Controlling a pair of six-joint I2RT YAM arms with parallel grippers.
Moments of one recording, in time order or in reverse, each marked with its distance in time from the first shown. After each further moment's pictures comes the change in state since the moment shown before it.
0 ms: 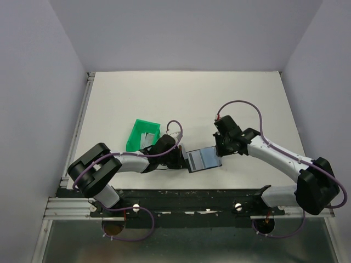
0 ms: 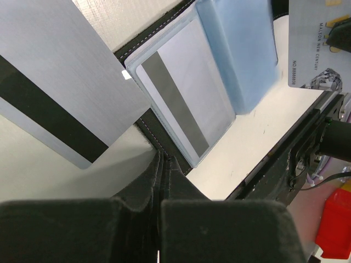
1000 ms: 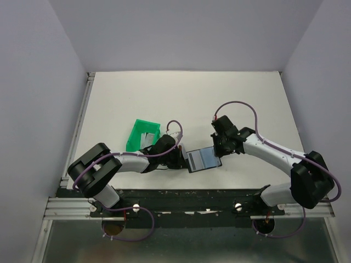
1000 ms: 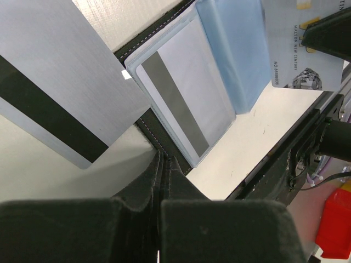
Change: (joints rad) left arm 0.000 0.000 0.000 0.000 0.000 0.000; right arm 0.000 0.062 0.006 0.019 0.001 0.001
